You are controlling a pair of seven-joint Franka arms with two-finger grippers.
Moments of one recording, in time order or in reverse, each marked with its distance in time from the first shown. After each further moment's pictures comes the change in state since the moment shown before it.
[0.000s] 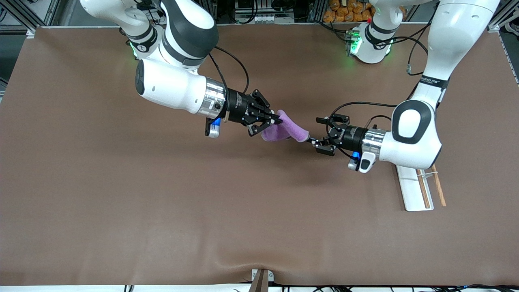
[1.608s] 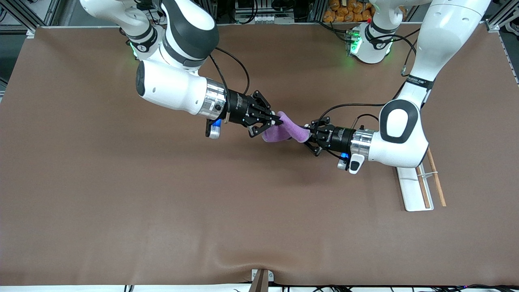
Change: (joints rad) left arm -0.044 0.019 -0.010 0.019 -0.104 0.068 -0.084; right arm 0.000 0.005 -0.001 0.008 0.000 0.000 0.003
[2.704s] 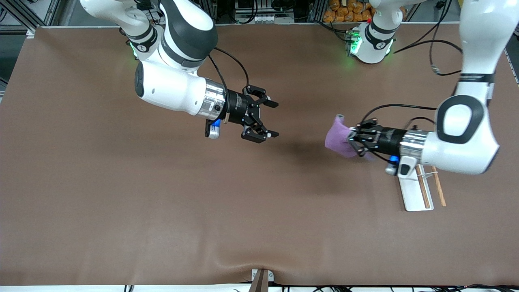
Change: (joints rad) left arm 0.177 -0.044 0.020 0.167 0.404 -0.288 -0.052; right arm -0.001 0.000 -0.012 0.008 -0.005 -0.044 0.002
